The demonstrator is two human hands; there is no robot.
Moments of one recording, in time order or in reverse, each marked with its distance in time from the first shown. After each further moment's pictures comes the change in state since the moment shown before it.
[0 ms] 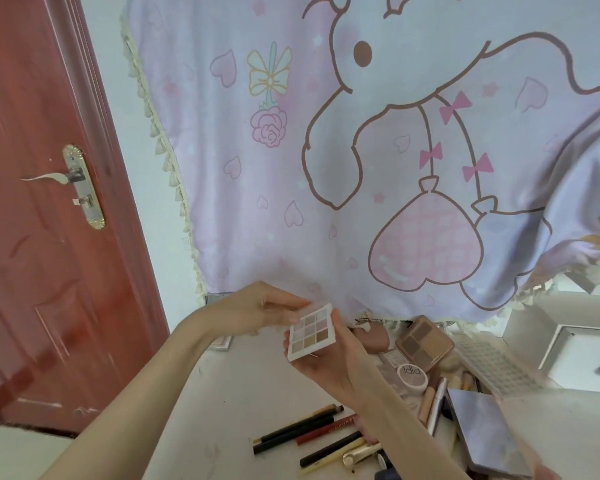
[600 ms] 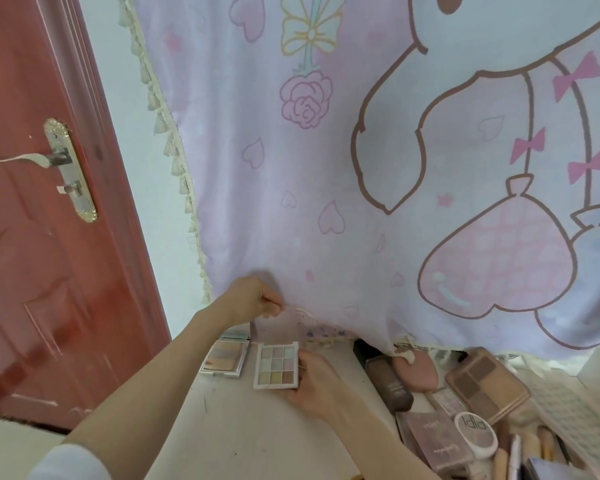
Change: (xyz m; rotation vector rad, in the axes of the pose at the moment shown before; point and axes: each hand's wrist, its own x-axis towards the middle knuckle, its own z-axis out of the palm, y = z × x) left_hand 0.093 -0.136 -0.058 0.286 0.232 -0.184; right_hand 0.140 0.048 -0.024 -0.242 0.419 0.243
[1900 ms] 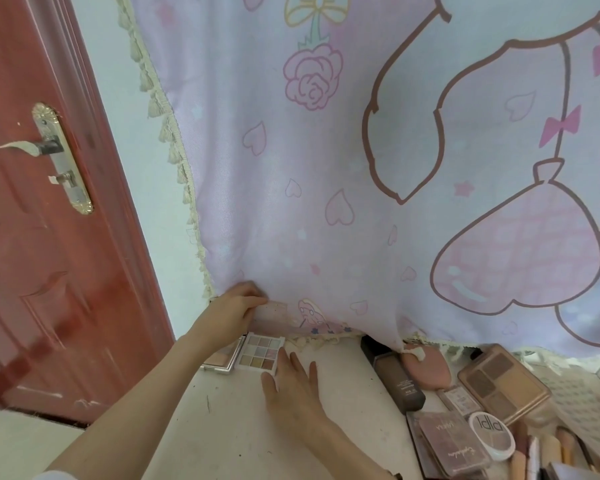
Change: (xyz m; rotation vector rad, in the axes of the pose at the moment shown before) left_hand -0.011 -0.065 0.028 0.258 0.321 0.283; right_hand 0.012 0.041 0.012 -1.576 0.152 -0.404
